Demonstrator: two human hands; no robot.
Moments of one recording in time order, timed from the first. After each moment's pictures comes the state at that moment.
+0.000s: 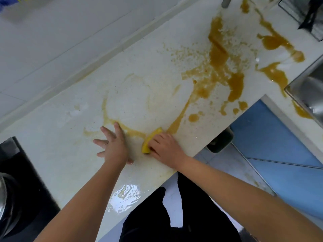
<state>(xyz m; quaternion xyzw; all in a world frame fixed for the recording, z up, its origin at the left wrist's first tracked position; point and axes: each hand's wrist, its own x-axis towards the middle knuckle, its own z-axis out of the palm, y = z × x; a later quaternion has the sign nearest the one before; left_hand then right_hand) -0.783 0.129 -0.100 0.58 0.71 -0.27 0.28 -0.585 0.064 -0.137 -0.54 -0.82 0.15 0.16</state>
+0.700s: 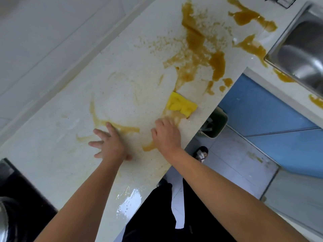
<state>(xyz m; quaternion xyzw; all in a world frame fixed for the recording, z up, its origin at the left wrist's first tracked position) -0.782 0.130 -0.103 0.59 0.72 -0.25 0.28 -0.609 0.062 -0.116 -0.82 -0.55 0.15 0.09</state>
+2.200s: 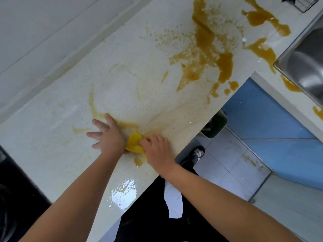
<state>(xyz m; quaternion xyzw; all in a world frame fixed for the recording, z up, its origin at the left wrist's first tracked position) -0.775 0.141 -0.121 0.60 0.73 -0.23 0.24 -0.639 0.015 -0.148 -0.71 -0.68 0.11 0.13</state>
